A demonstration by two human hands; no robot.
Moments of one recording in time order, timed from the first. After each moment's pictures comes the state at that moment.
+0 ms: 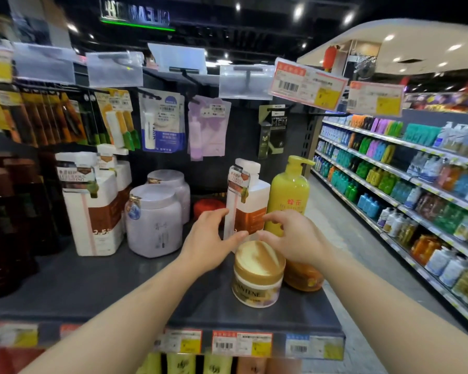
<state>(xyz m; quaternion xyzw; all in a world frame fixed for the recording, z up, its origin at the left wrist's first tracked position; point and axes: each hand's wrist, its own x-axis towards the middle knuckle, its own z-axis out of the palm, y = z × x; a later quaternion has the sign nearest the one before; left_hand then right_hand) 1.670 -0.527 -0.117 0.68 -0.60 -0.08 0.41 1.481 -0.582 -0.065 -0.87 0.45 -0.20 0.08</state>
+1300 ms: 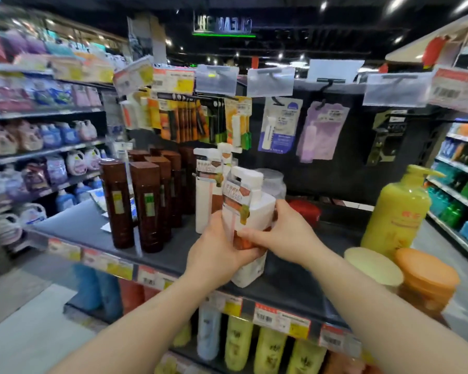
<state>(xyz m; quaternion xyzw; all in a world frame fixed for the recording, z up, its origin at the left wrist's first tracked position) 1.762 -0.368 -0.110 0.78 -0.43 -0.06 0.45 1.642 -0.459 -0.050 -0.85 0.30 -0.25 0.35</state>
